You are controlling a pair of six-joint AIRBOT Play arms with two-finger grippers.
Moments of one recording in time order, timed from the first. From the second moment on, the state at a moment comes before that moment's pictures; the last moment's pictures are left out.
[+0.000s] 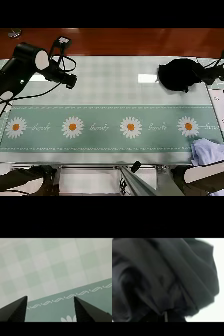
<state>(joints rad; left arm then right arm) -0.33 -1.37 1.39 1.70 -1.21 -1.55 -0.39 -1.72 1.50 -1.18 0.80 1.58</state>
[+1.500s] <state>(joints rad) -0.53 -0.89 1.61 1.67 -1.78 -1.75 0.39 -0.90 1.10 -1.17 1.12 1.49</state>
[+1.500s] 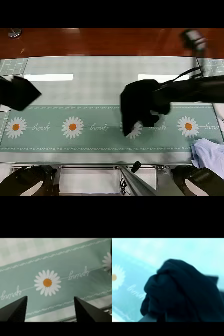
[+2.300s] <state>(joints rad) -0.53 -0.77 0.62 1.20 -1.08 -1.81 0.48 -1.00 1.02 -1.40 1.11 1.59</state>
